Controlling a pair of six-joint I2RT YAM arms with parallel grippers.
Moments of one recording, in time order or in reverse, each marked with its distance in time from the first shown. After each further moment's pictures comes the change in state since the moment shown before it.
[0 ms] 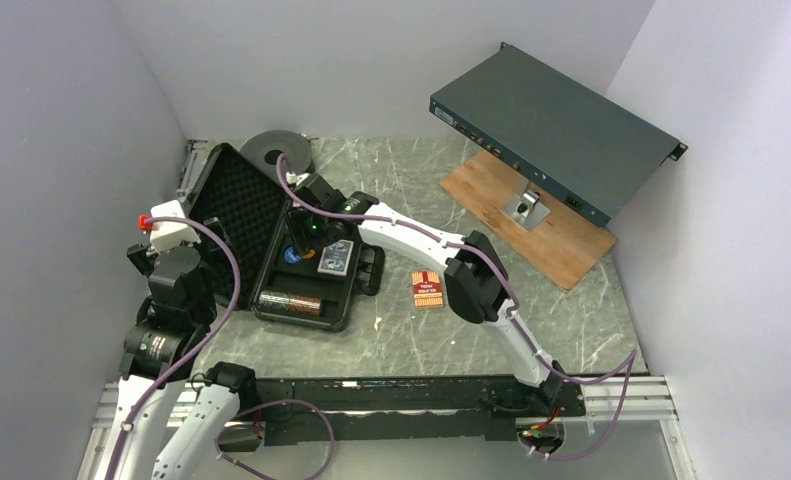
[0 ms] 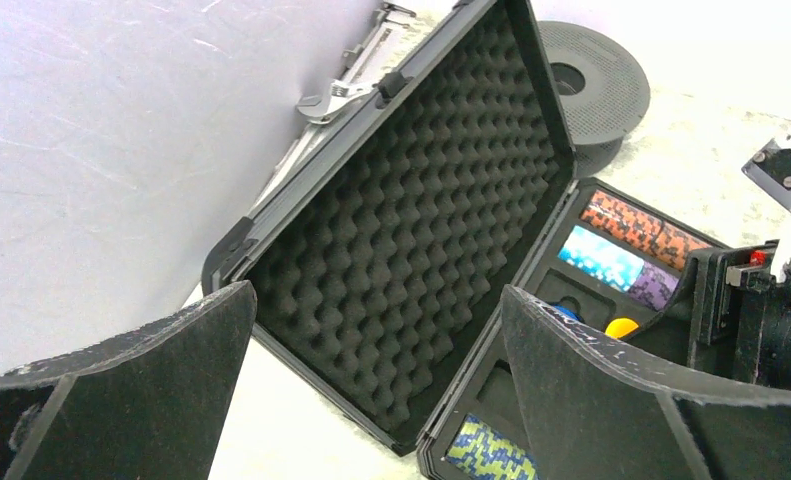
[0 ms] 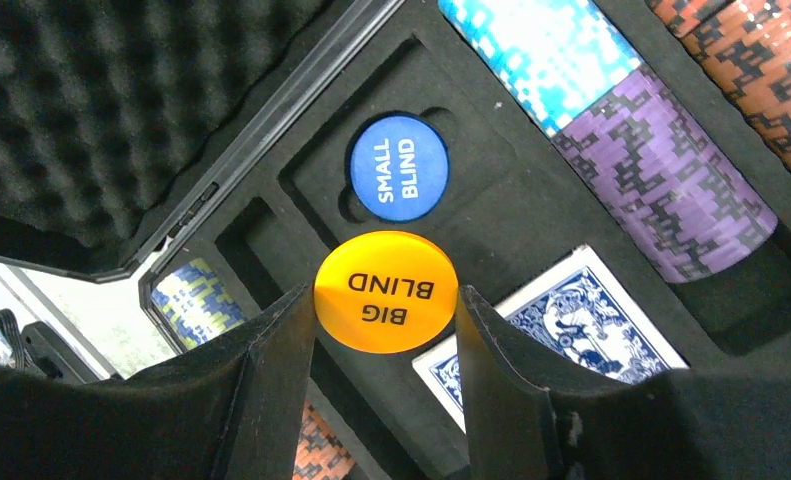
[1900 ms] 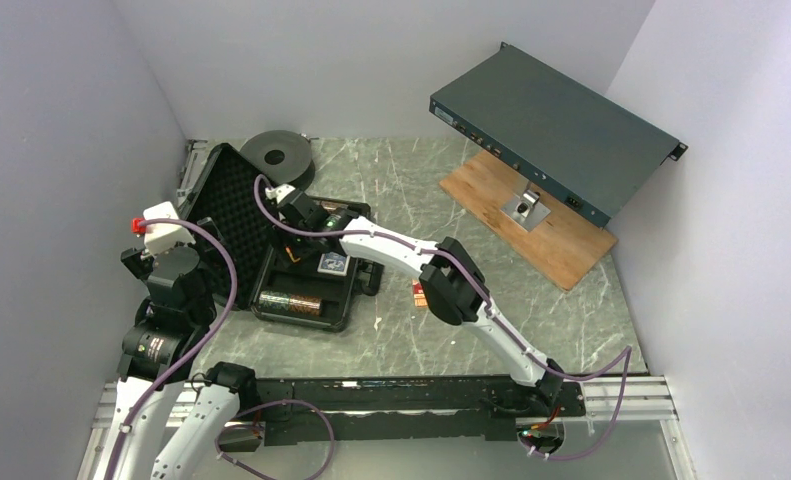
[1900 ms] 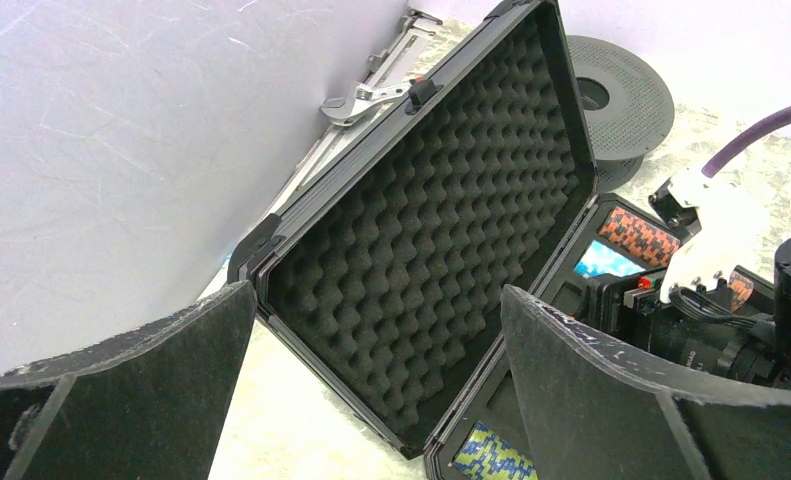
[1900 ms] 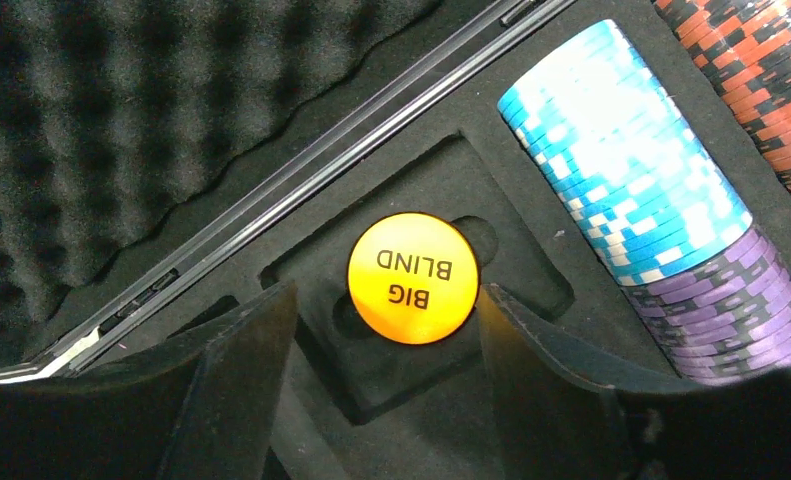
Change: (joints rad) left arm -0.005 -0.003 0.012 -0.018 -0.074 -0.028; right arm 0.032 0.179 0.111 0.132 0.052 -0.114
